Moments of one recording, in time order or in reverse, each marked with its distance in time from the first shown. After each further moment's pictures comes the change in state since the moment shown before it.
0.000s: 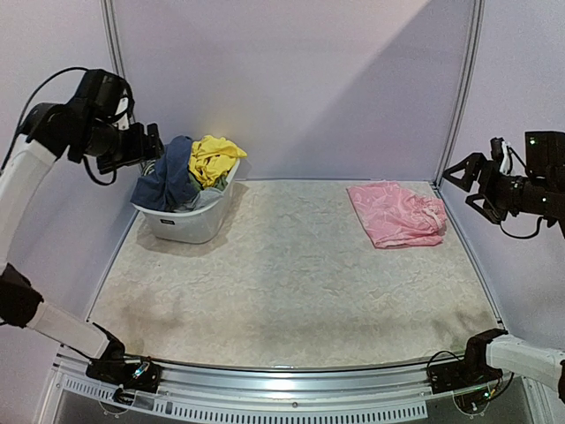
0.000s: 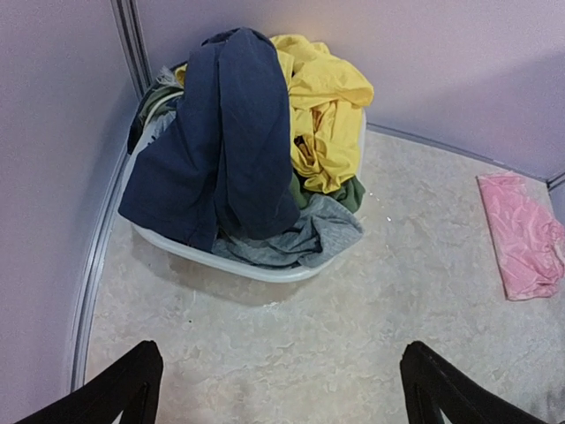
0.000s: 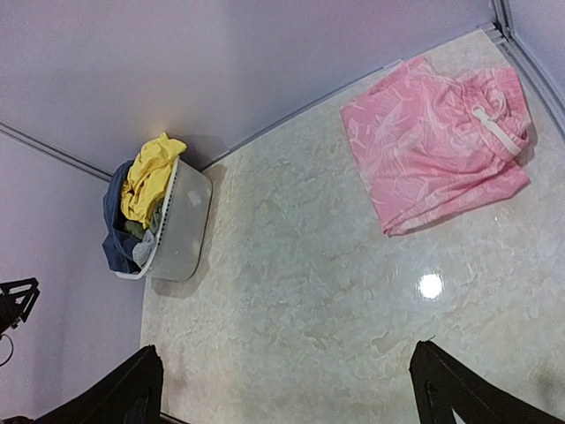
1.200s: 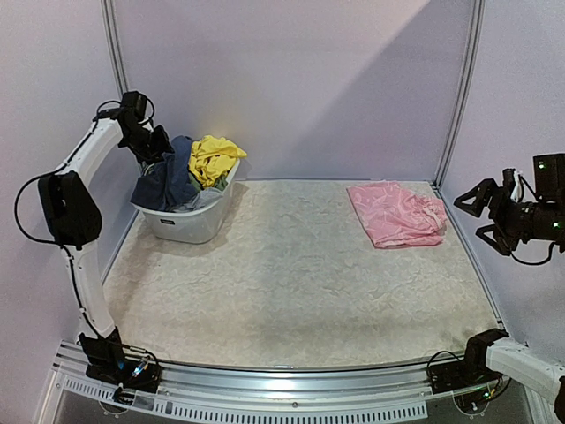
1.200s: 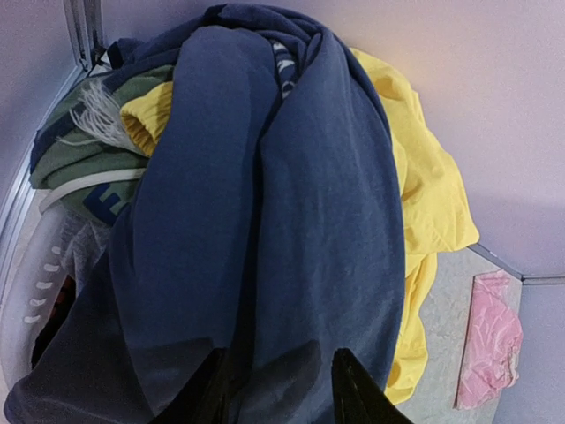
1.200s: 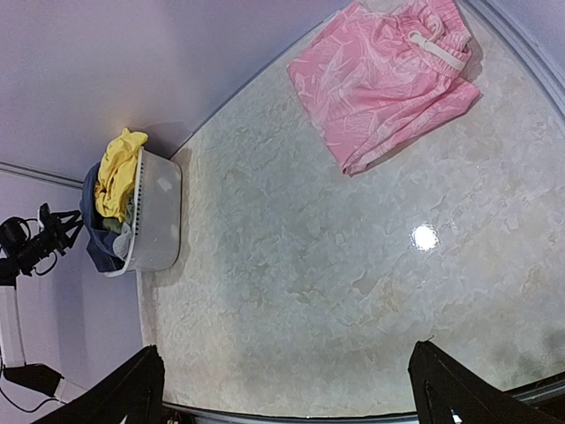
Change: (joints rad) left arm 0.434 0.758 0.377 0.269 0.472 -0.048; right arm 0.000 -0.121 -0.059 -0.201 0.043 0.134
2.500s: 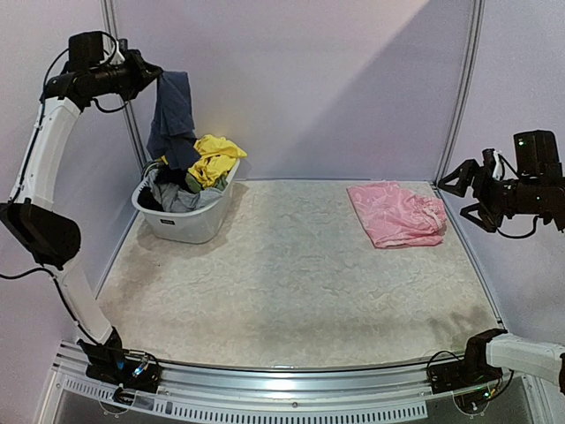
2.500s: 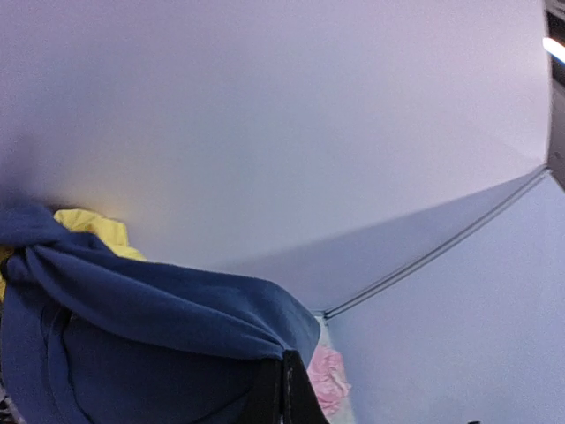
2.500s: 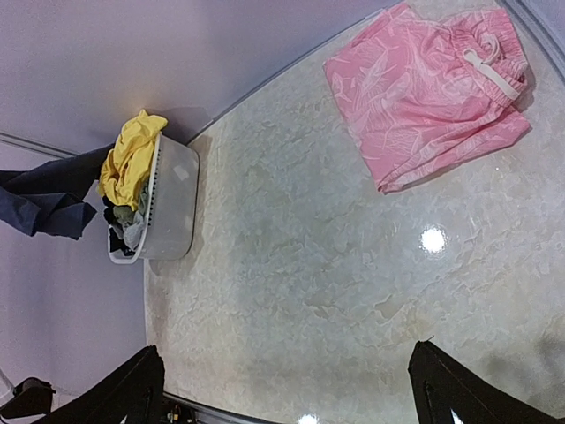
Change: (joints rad) left arm -0.047 -0.262 0.202 0.176 0.246 -0.176; right arm 0.000 0.162 0.060 0.106 -0.078 -0.072
